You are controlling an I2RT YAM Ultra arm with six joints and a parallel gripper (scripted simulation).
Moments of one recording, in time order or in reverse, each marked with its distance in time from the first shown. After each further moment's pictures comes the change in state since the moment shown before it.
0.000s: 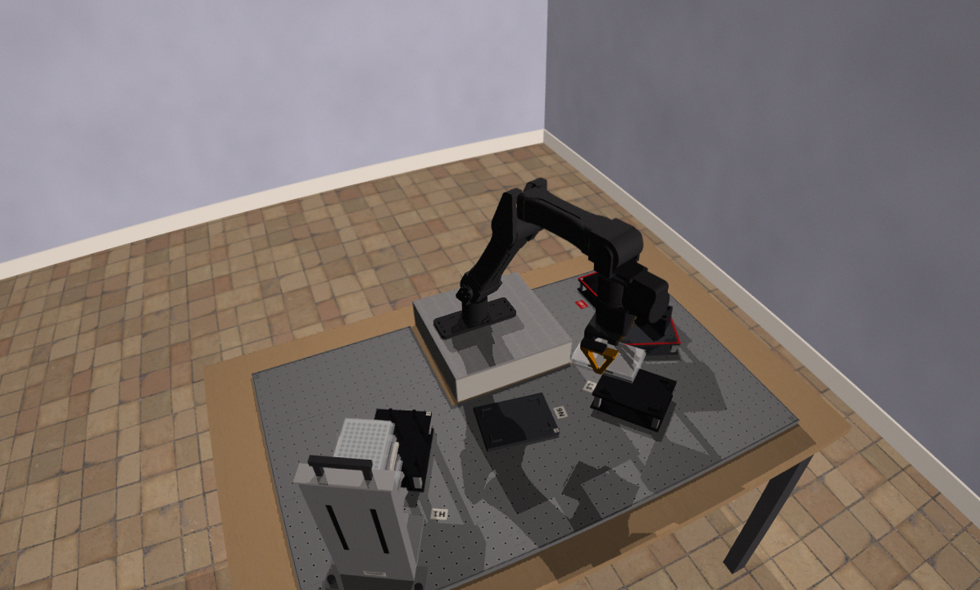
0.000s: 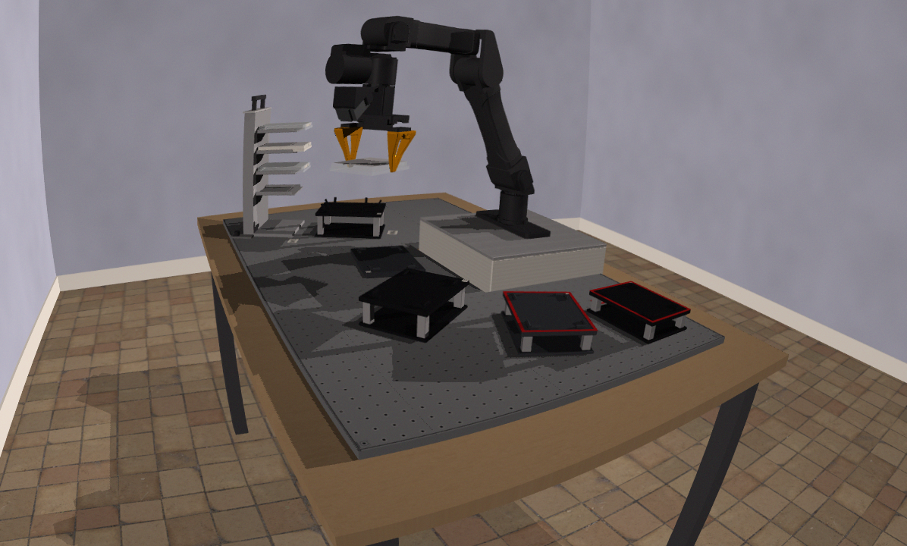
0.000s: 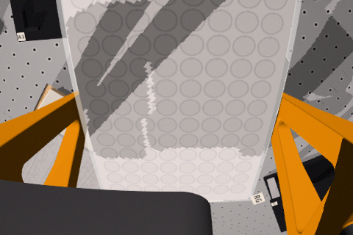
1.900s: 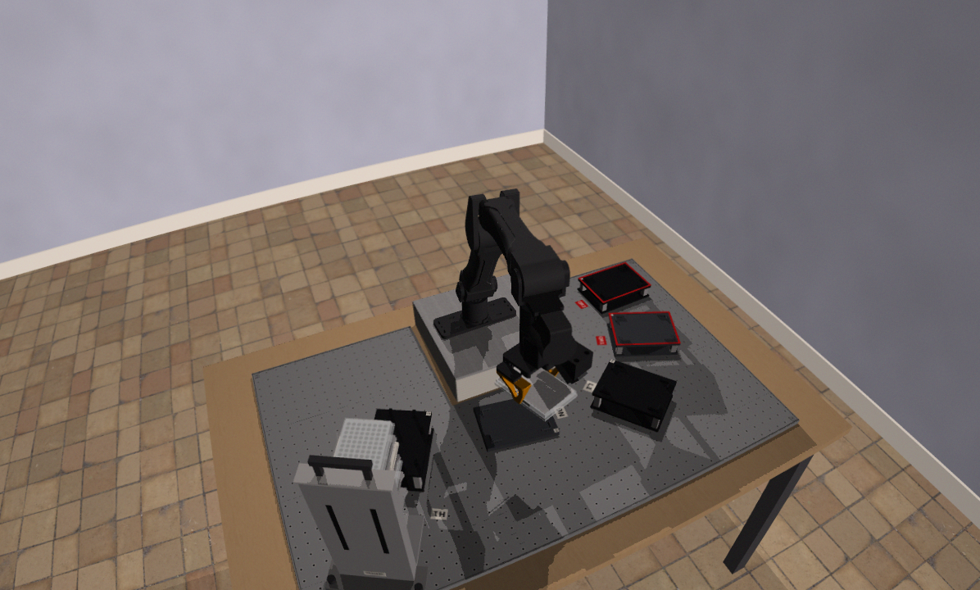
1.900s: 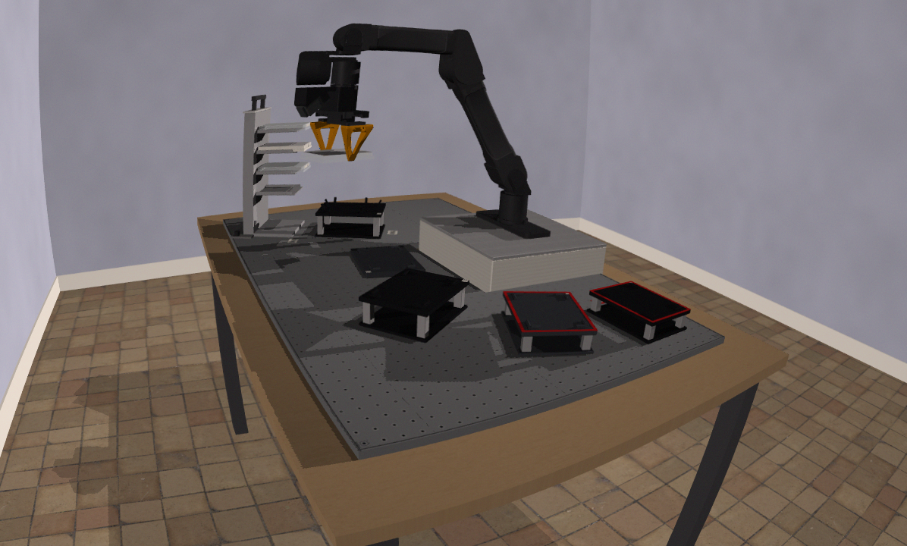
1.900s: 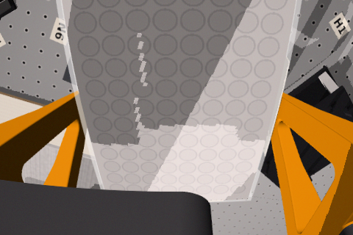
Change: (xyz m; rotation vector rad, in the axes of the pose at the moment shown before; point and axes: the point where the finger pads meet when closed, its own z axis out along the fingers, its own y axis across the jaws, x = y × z) arm 0.090 -0.133 0.000 0.009 0.017 0.323
